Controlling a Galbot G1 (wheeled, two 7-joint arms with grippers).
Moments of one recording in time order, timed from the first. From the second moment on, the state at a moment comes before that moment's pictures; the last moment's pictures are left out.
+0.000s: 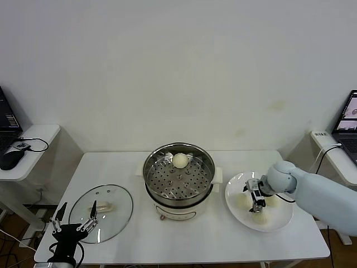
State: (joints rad) left arm 1.83 -1.24 -0.71 -2.21 -0.29 -0.04 -0.17; right arm -0.12 0.64 -0.81 1.43 -0.12 -0.32 -0.93
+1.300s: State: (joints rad) left arm 1.82 -1.23 -0.71 -2.21 -0.30 -0.04 -0.18; right arm 0.34 0.53 -1.02 1.61 0.15 -0.41 -0.98
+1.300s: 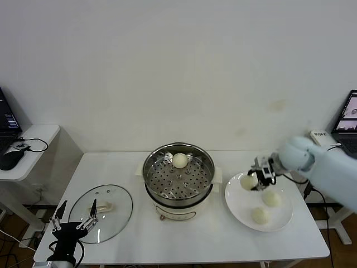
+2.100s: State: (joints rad) left arm 1.82 -1.24 -0.73 -2.23 -0.31 -0.04 -0.18; right arm 0.56 0.99 -1.23 1.54 0.55 -0.65 -0.74
